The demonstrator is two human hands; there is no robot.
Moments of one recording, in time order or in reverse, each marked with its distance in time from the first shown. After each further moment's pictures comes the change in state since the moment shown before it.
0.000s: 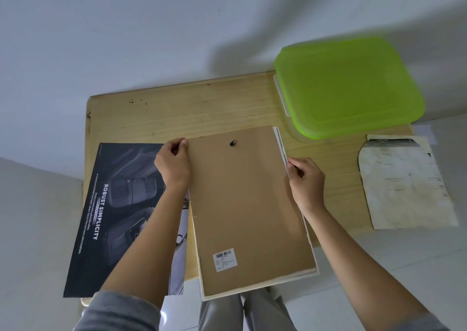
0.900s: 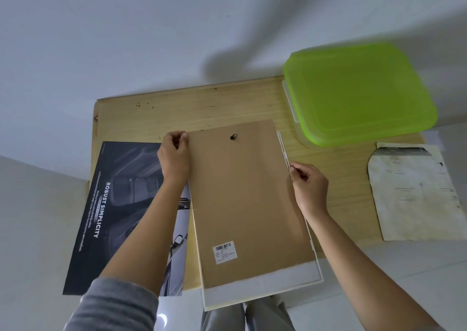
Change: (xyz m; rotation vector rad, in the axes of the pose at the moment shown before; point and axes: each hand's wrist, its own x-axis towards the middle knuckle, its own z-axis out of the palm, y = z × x) left_hand 0.032 0.001 0.000 0.055 -0.073 0.100; right_hand 0.005 -0.008 0.012 0.080 -0.008 0.142
